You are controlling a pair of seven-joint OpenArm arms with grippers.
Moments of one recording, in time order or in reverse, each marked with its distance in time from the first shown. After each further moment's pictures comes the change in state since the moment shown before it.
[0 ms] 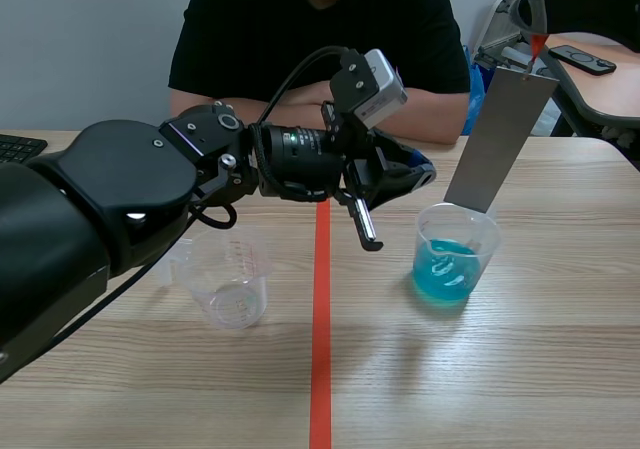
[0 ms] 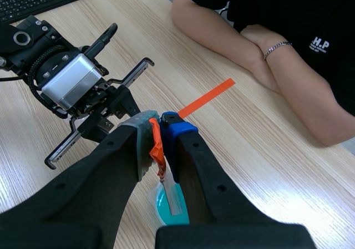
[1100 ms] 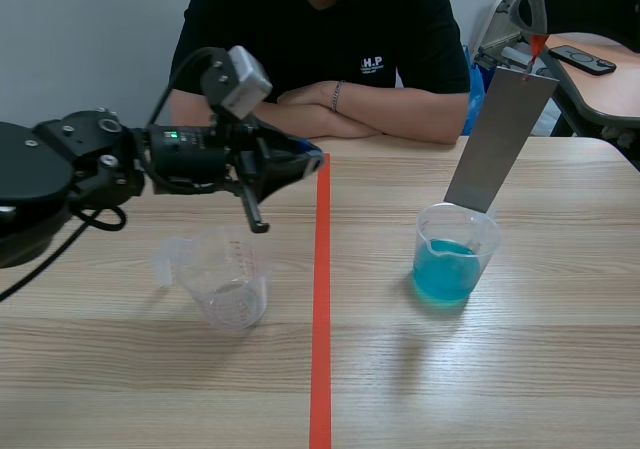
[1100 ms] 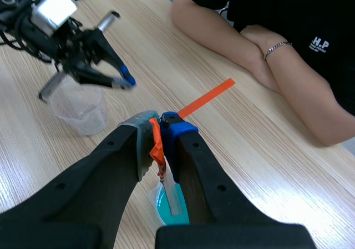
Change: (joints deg) left arm 0.0 -17.7 0.0 0.0 -9.9 0.0 -7.1; right arm 0.0 0.0 0.0 0.0 0.0 0.0 0.0
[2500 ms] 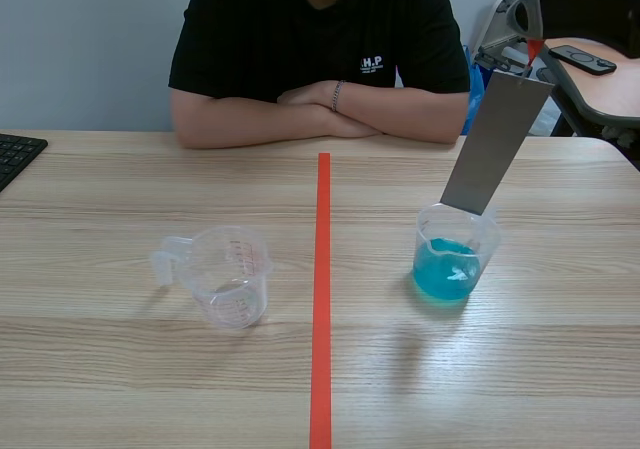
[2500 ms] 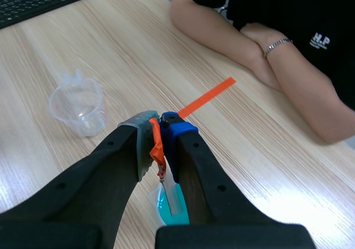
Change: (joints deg) left arm 86.8 -6.1 -58.3 13.7 14.4 23.7 -34.4; right arm -0.3 -1.8 0.0 -1.2 -2.3 0.0 0.5
